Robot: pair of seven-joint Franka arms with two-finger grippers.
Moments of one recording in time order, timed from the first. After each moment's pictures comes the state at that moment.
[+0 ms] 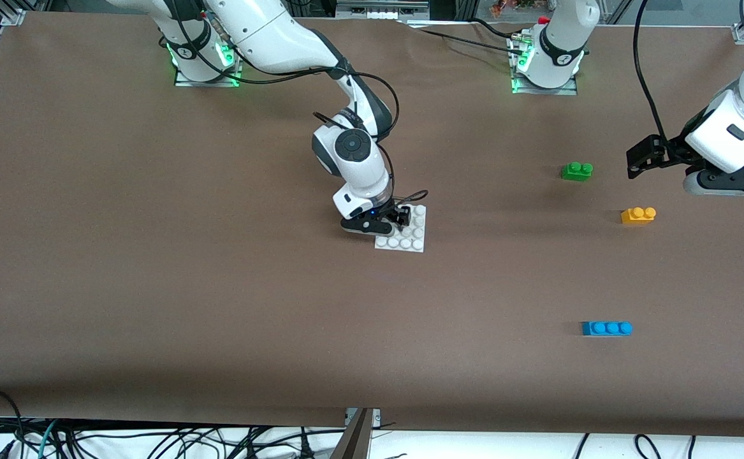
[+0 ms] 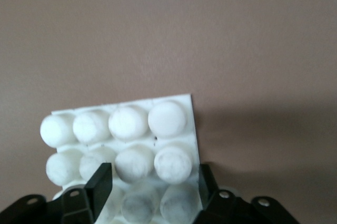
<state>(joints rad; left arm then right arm) -0.04 0.08 -0.05 -1.54 0.04 1.57 -0.07 0.87 0.86 -0.08 -1.49 0.17 2.61 0.92</state>
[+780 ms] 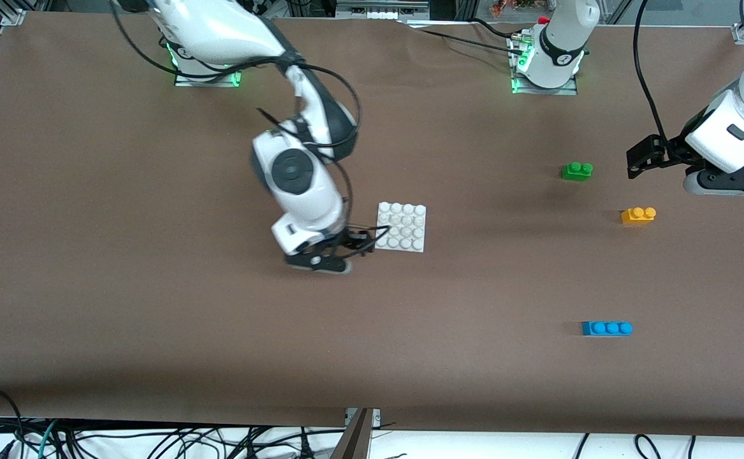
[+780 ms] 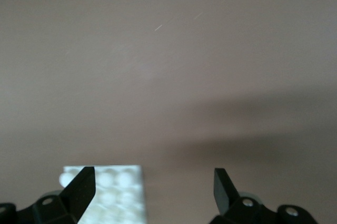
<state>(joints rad) -0.04 0.08 -0.05 -1.54 0.04 1.57 -0.07 0.64 0.69 -0.12 -1.28 0.17 2.08 0.63</state>
